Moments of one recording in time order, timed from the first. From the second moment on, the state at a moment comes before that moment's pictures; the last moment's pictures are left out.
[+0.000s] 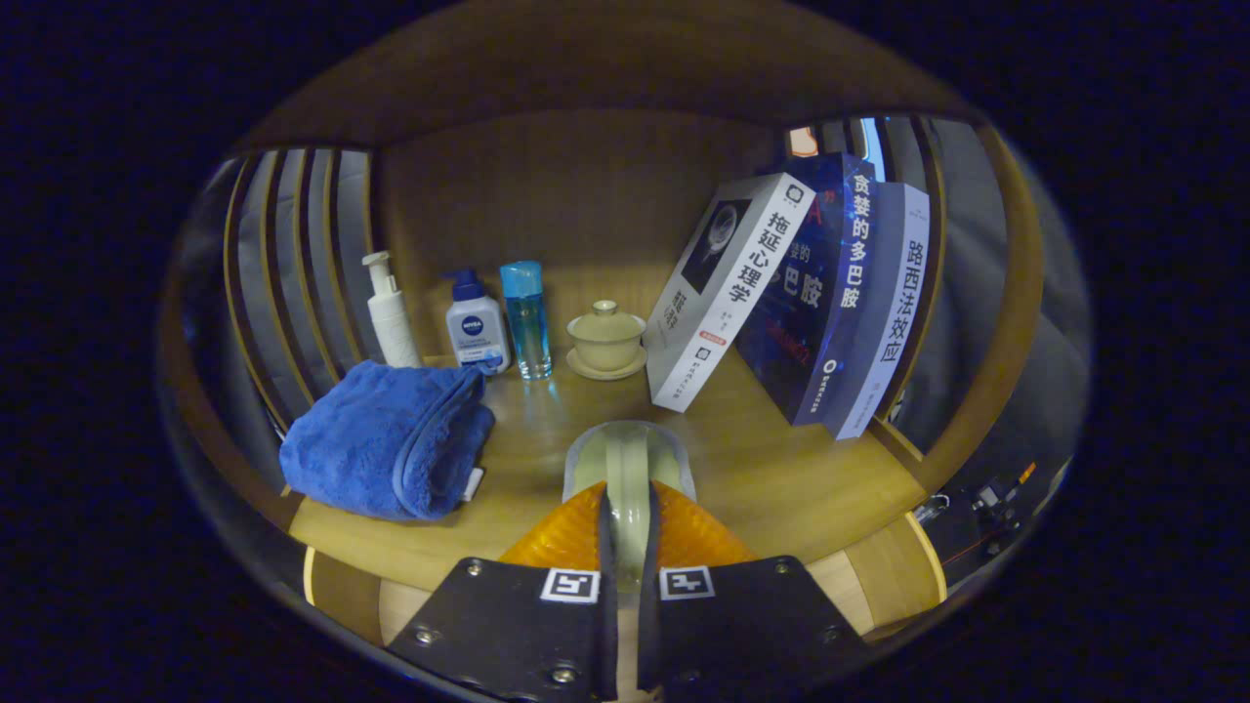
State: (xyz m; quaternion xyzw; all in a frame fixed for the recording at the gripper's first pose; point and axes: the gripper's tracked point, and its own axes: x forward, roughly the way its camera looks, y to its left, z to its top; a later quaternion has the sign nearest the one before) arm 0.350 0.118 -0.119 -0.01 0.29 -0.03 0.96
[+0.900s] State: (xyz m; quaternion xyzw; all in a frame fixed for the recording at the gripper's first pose) arm 0.374 0.103 -0.092 0.00 0.23 -0.03 0.97
